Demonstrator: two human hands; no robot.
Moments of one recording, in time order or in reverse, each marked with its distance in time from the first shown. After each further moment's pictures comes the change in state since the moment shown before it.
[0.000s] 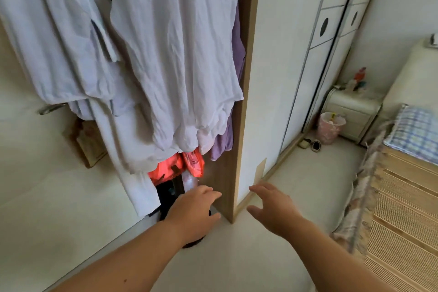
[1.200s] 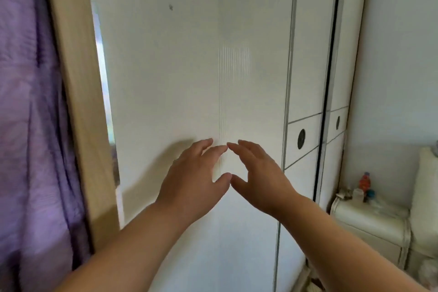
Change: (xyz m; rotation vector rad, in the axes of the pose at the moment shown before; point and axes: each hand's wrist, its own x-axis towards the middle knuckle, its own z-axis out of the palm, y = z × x) left_hand 0.497 0.213 -0.265 0.001 0.792 0.166; right_hand 0.416 0.150 -0.407 -0.024 0.712 -0.566
